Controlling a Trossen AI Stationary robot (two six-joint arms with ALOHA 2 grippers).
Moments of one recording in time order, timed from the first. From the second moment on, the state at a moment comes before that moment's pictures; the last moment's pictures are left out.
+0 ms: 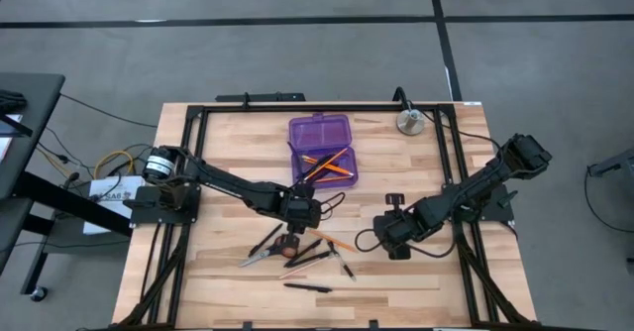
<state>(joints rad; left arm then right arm) -0.18 1.85 1.20 -0.47 -0.09 0.13 0.49 1.50 0.81 -0.67 0.23 0.38</state>
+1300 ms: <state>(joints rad) -0.17 1.85 1.19 -0.45 -0.14 0.10 0.49 1.50 0.81 -0.65 0.24 0.37</state>
